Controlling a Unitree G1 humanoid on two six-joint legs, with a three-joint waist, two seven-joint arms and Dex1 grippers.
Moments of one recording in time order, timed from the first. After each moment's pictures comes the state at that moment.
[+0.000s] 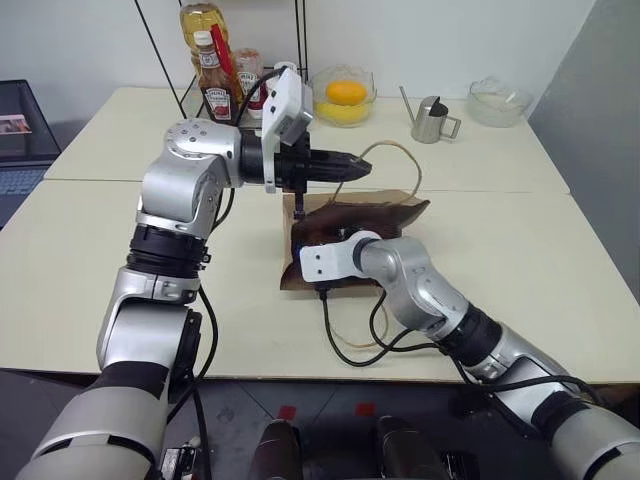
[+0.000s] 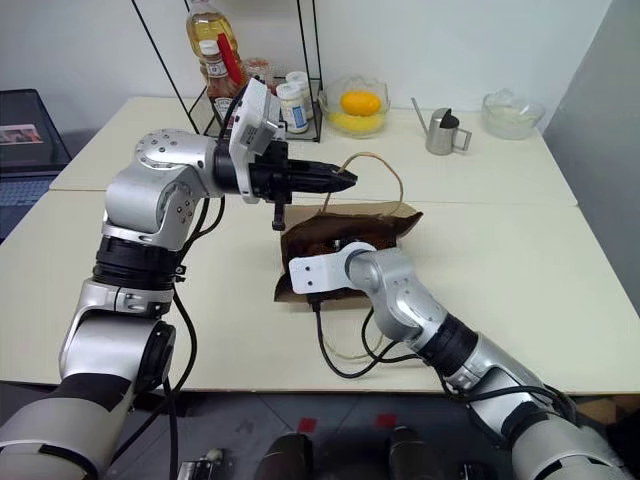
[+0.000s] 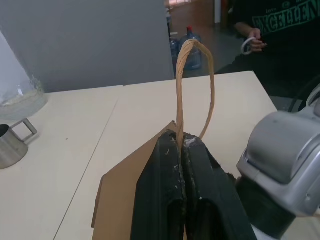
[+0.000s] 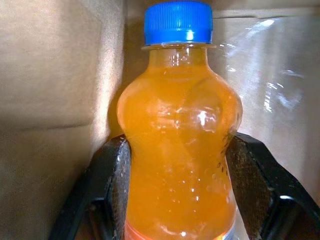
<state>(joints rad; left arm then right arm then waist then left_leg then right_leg) -1.09 0.50 -0.10 0.32 -0.35 0.40 -1.33 -0.82 -0.29 0.69 -0.02 -0.75 0.50 0.83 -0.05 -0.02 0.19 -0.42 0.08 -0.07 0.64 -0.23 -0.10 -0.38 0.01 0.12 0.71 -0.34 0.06</state>
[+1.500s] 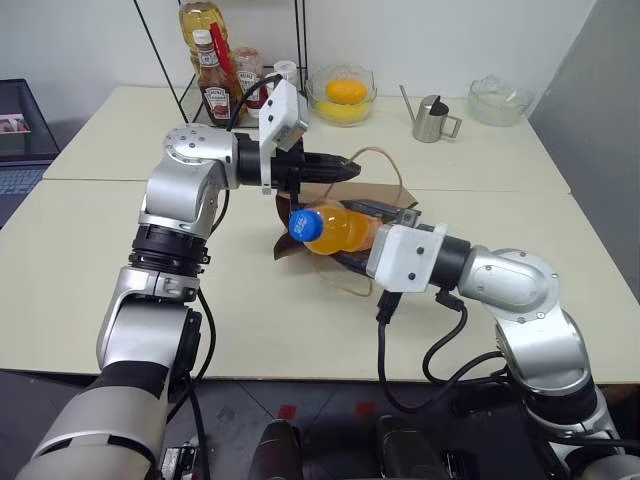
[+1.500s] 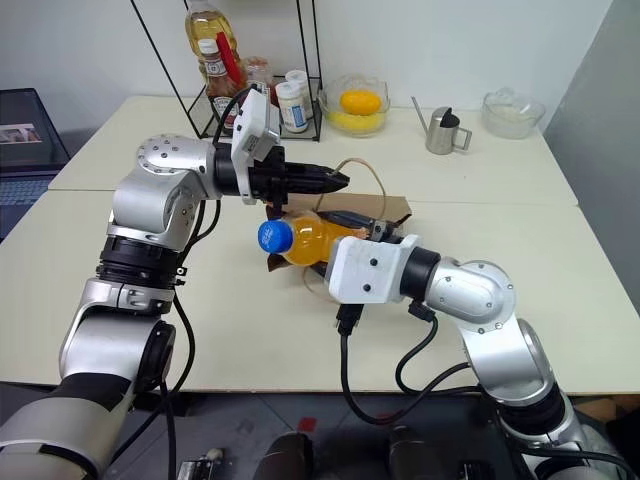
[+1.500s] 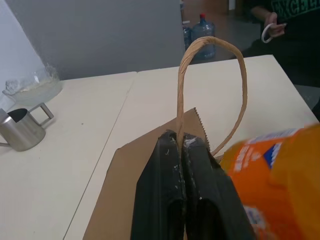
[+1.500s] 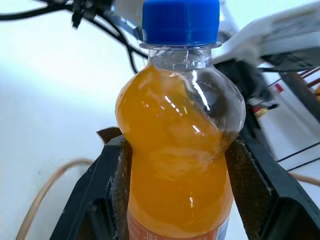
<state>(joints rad) -1.09 0.50 -0.10 0.43 -0.29 0.28 -1.33 -0.54 -0.41 0.23 -0.73 -0.17 0.48 0.84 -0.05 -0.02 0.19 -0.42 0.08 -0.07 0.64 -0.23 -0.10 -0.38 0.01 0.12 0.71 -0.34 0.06</state>
